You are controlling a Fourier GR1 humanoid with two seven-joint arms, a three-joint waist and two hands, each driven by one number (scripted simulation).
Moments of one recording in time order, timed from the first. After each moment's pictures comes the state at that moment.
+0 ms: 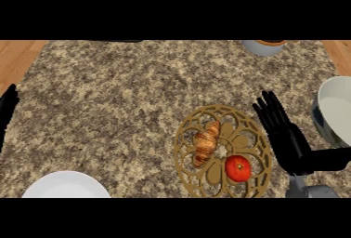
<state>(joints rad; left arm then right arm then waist) -0.01 0.62 0.02 -1.48 0.04 0.16 -0.14 -0.05 -0.22 0.15 -1.55 -0.42 0.03 -0.11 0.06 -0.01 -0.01</state>
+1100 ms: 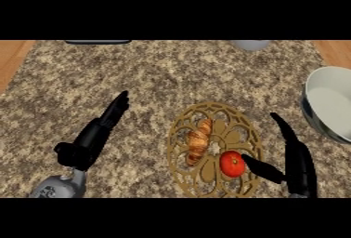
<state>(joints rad) -0.13 0.29 -0.30 -1.57 0.16 0.01 0.01 0.06 -0.34 0.33 -1.67 0.52 -0.51 0.38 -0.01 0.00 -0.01</state>
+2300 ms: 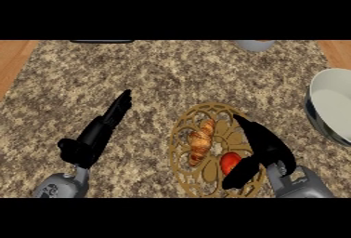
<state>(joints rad) -0.15 0.26 -0.29 -1.57 0.16 -0.01 0.04 -0.30 -0.34 0.47 -1.79 0.22 0.21 1.23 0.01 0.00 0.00</state>
